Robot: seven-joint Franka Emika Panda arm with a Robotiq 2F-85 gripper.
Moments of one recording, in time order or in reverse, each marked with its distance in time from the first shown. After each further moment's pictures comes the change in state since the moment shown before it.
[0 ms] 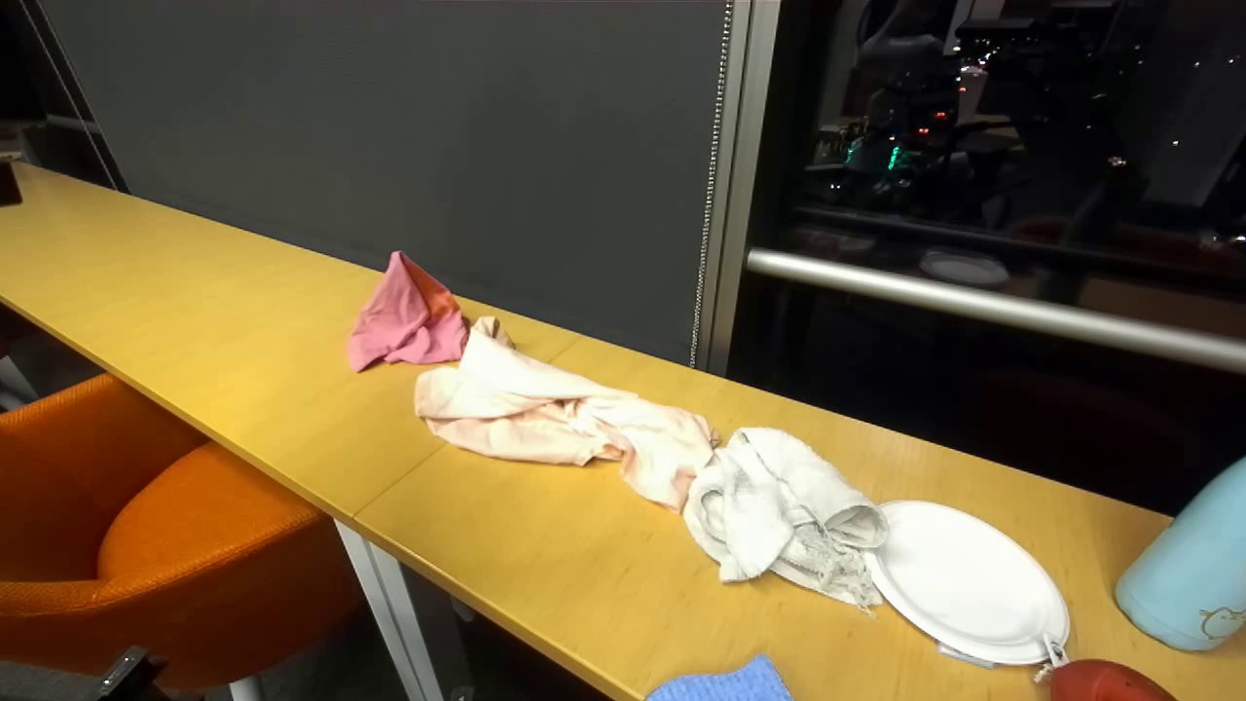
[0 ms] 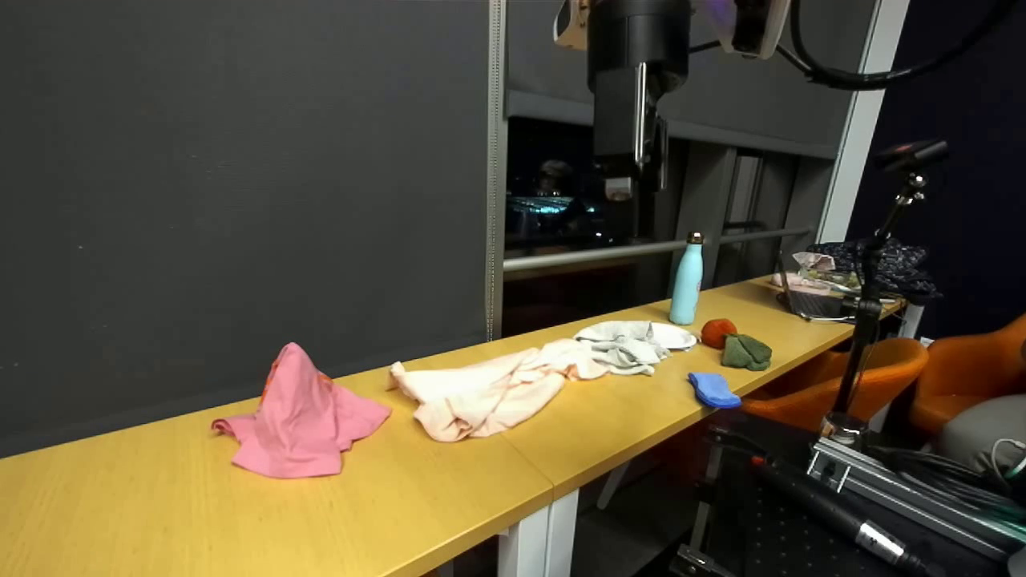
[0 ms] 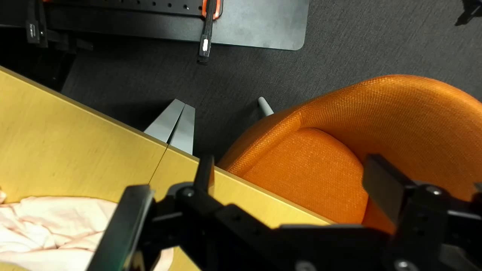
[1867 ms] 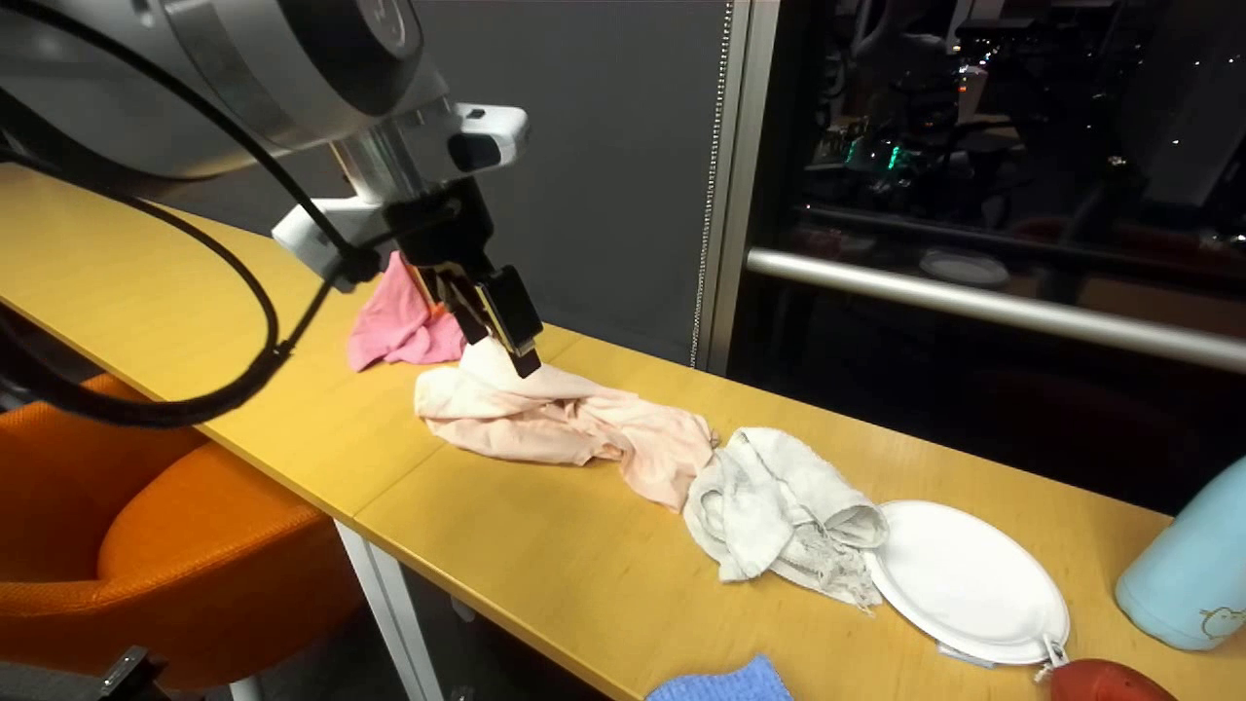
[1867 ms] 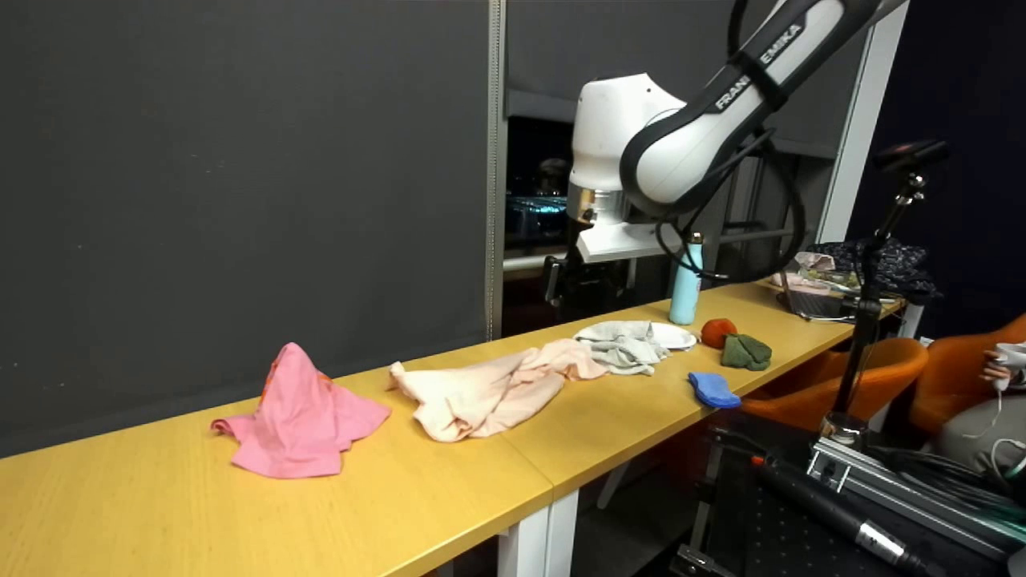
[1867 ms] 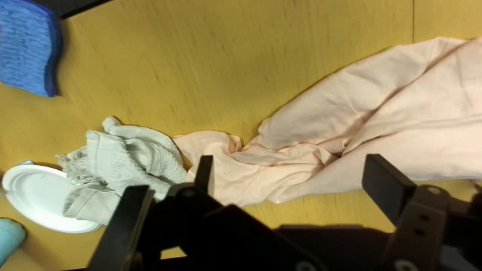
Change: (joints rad) arm -0.259 0.424 -0.165 -0.029 -0.552 0.675 0.753
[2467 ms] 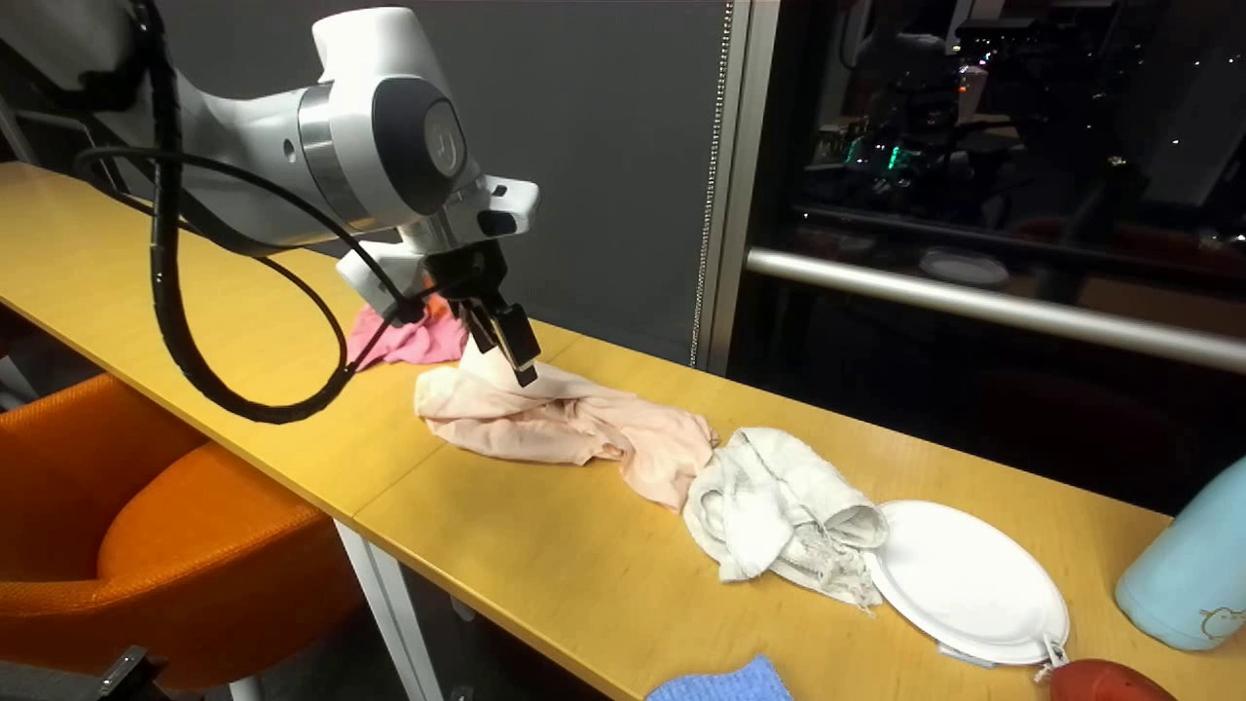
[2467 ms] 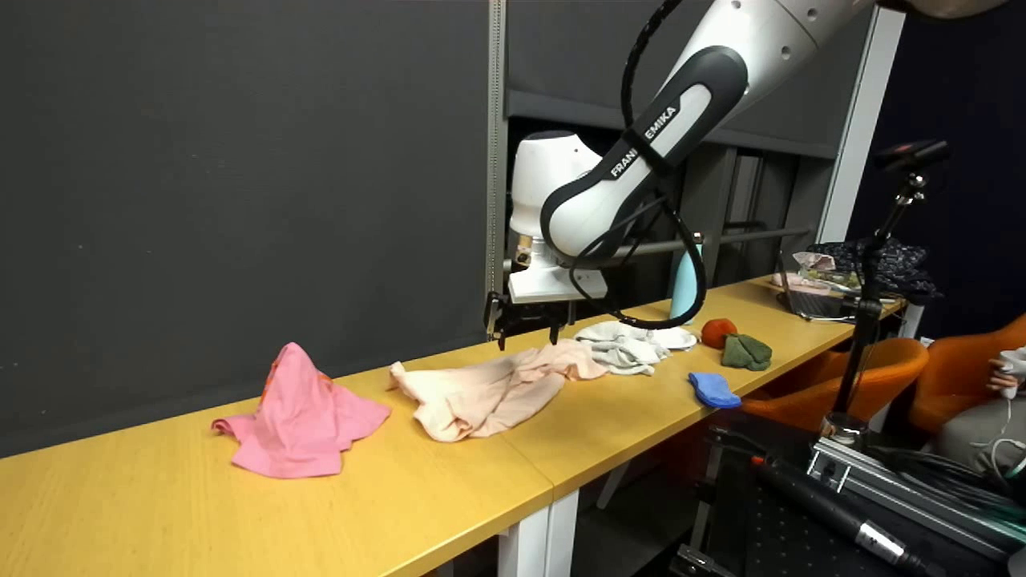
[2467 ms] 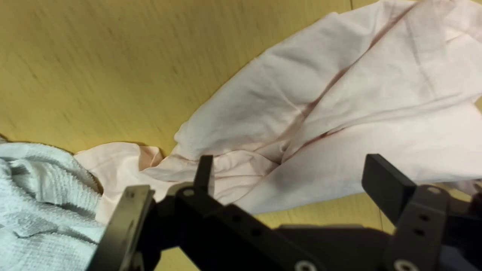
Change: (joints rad) arm 0.089 0.316 -0.044 0.287 0.135 0.050 0.002
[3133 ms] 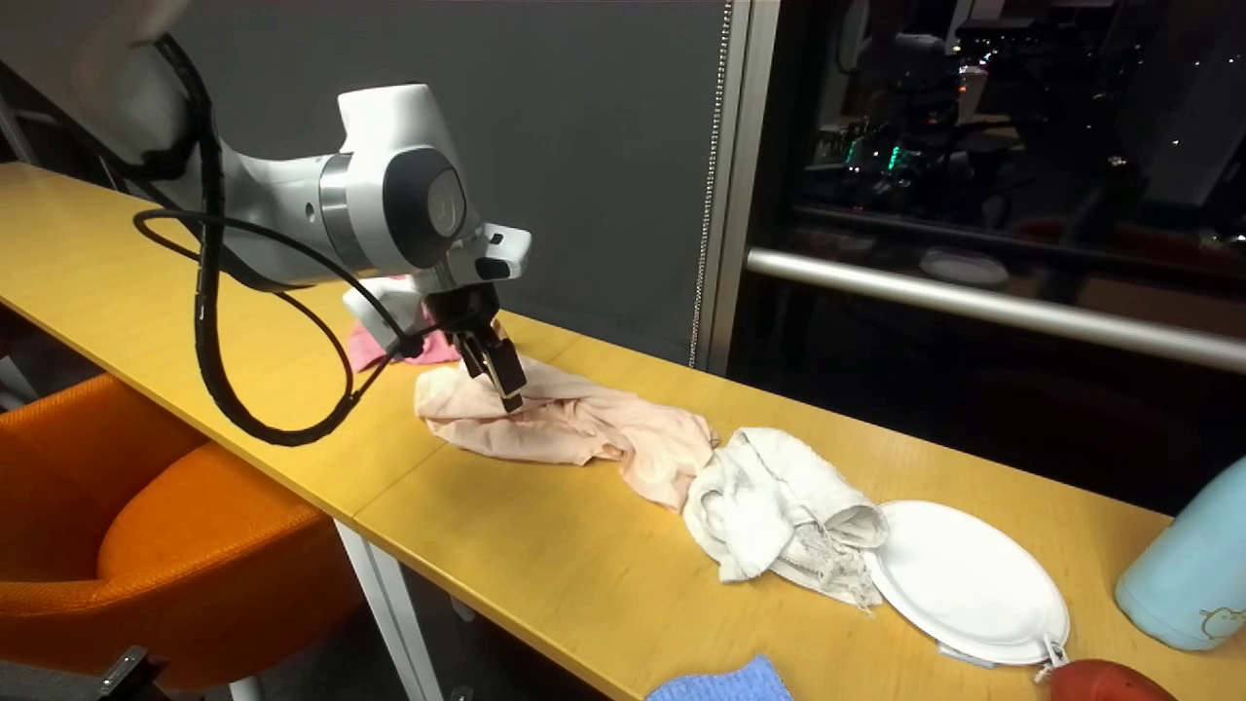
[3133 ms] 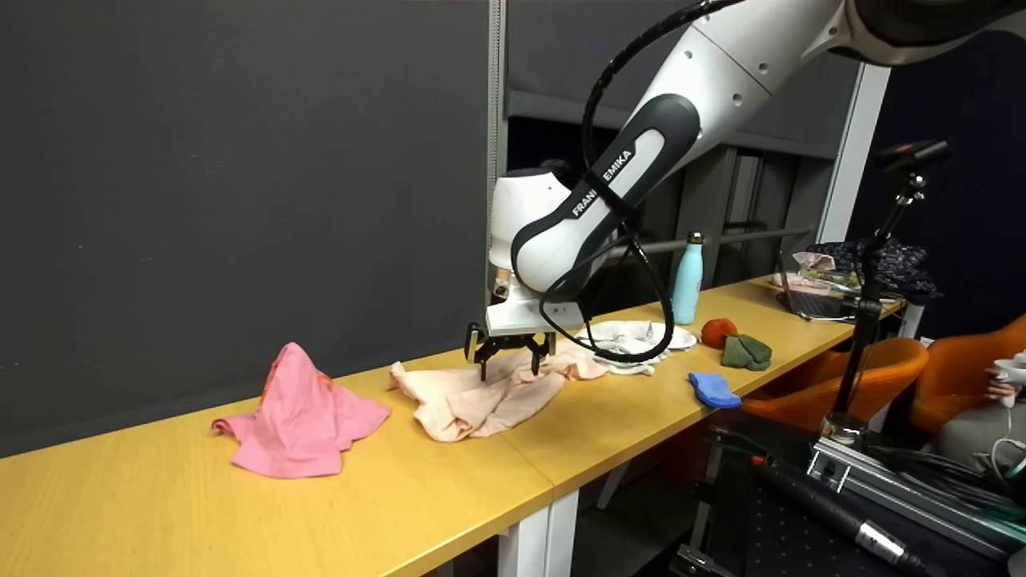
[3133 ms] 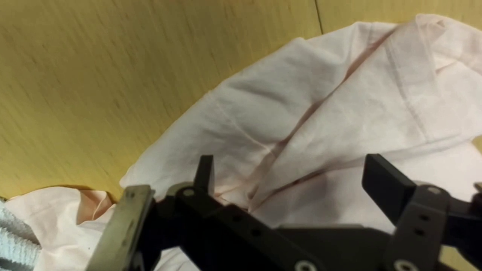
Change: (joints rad) arm 0.037 0.157 -0.006 0.123 0.106 0.009 -0.042
